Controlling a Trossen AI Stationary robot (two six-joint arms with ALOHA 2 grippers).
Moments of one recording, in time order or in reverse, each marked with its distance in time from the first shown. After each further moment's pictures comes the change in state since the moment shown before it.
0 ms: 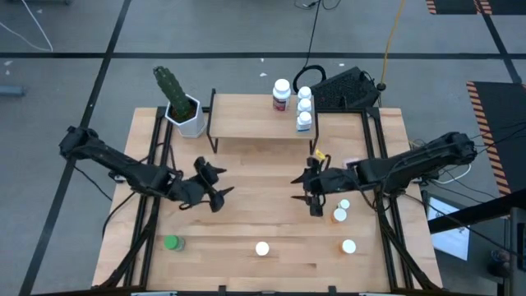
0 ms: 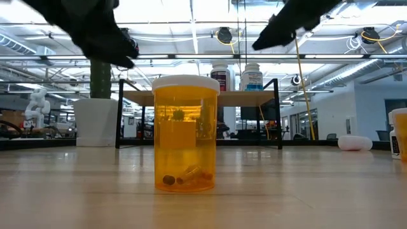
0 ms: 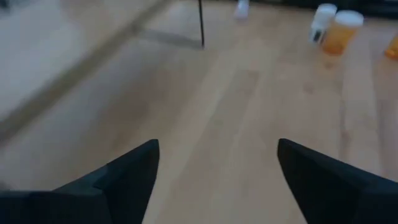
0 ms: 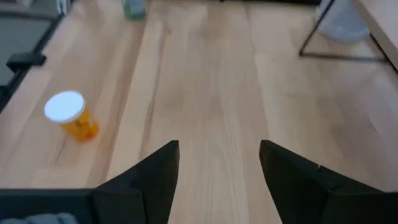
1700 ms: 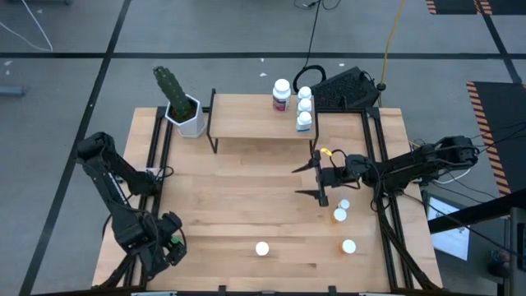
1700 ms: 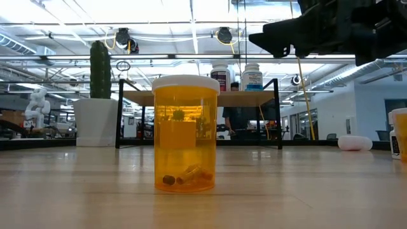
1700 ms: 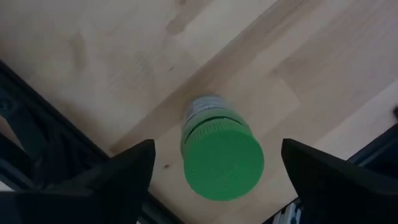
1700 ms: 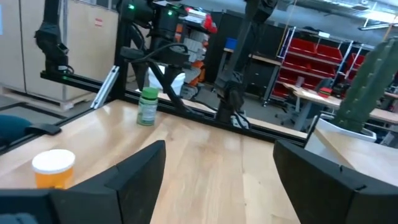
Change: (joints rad) left arm -0.653 0.306 0.367 -0.848 0.580 -1.433; right arm -0.210 0.004 -0.526 1.161 -0.341 -0.312
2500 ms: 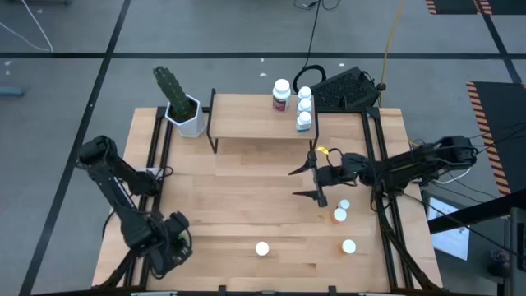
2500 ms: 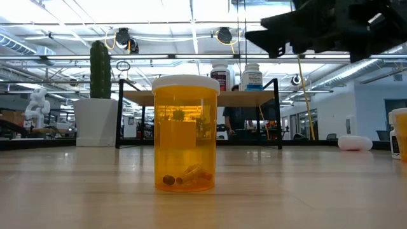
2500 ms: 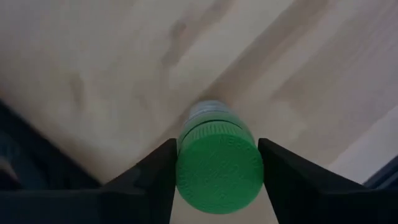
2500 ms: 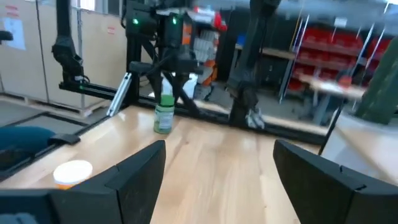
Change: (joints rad) left arm 0.057 0.054 0.001 0.008 -0.055 0.133; right arm -0.008 0.016 0.056 -0.072 -0.052 0.085
